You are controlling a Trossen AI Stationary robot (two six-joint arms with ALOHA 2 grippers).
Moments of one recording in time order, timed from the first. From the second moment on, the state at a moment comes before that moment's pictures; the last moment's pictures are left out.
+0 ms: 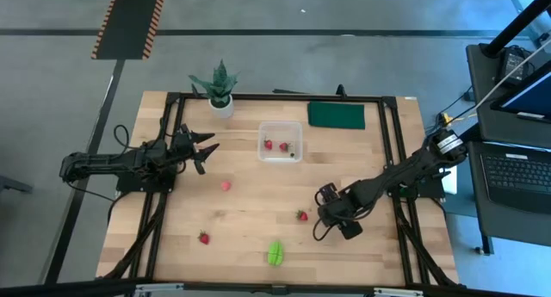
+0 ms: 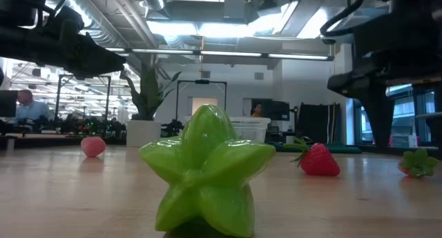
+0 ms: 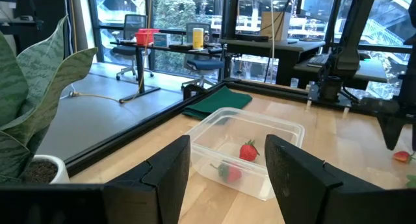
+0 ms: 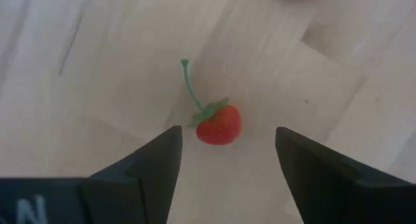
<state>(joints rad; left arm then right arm) 0.09 0.09 0.01 0.06 -0.41 -0.08 0.47 1.63 0.91 -0.63 0.02 -0.02</state>
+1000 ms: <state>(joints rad) 0.09 0.09 0.01 0.06 -0.41 -0.08 0.47 1.72 0.91 -0.60 0.00 0.00</state>
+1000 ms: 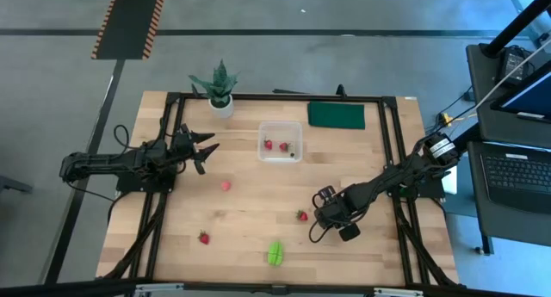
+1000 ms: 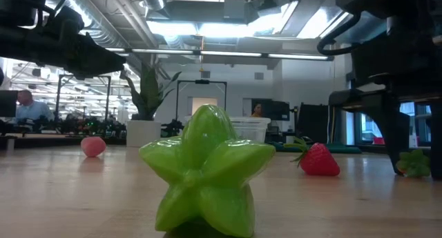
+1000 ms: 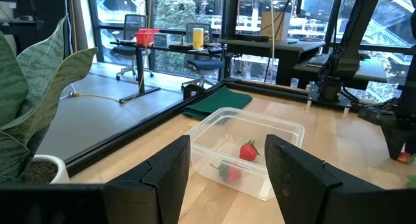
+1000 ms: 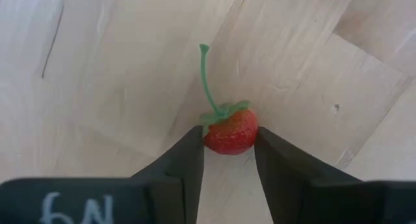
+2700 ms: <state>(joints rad) 0.09 0.09 0.01 0.06 -0.40 -0.08 -0.23 1.70 1.19 -0.30 0.12 -0.14</state>
